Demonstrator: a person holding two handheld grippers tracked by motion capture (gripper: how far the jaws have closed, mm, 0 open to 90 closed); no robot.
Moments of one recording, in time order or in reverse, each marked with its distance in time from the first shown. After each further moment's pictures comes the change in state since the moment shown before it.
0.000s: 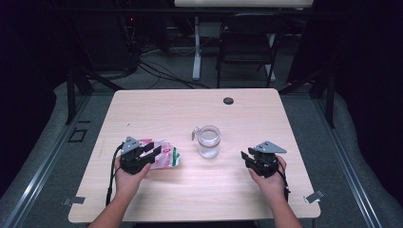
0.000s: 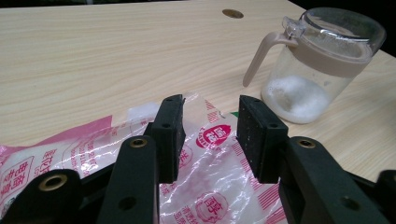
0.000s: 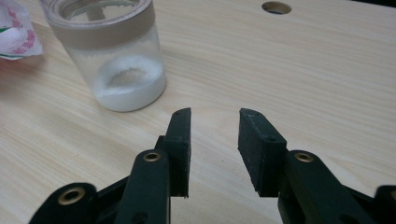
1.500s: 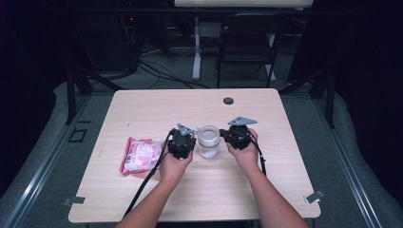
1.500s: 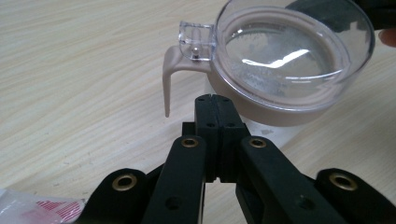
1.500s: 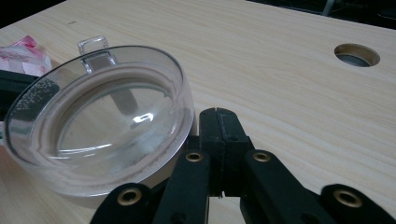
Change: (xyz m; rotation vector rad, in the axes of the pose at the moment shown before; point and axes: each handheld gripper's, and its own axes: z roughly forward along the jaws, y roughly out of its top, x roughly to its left) left arm -0.100 0.049 0.096 0.242 0.073 0.119; right arm 0.015 0.065 0.090 -0.003 0.170 -0.030
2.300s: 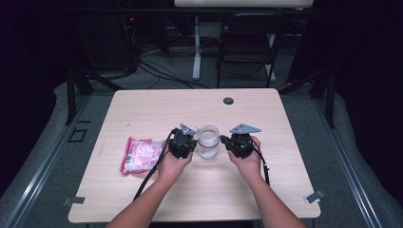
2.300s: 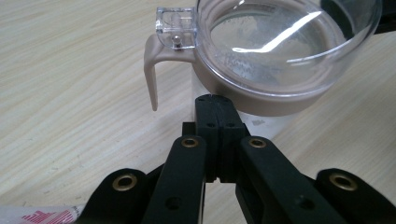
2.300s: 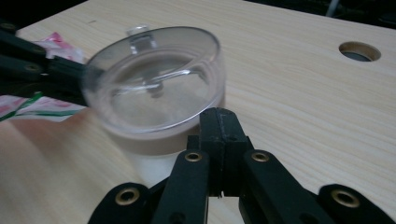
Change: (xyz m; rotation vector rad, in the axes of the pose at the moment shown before) left arm 0.005 0.001 0.004 0.055 -0.059 0.064; right arm 0.019 -0.013 -0.027 -0.025 0.008 -0.008
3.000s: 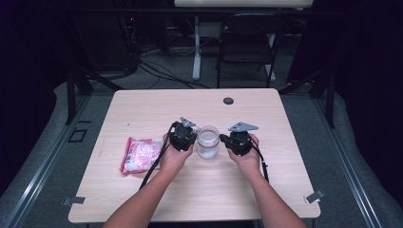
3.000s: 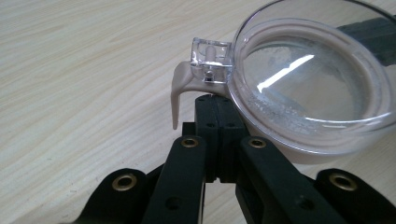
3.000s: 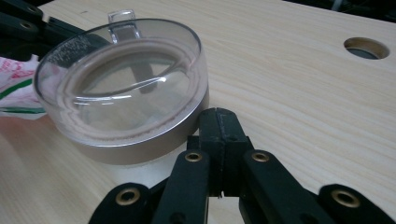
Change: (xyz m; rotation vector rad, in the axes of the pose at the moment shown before) left arm 0.012 0.018 0.012 -0.003 0.038 -0.013; right arm -0.012 -0.001 0.018 0.023 0.008 -0.016
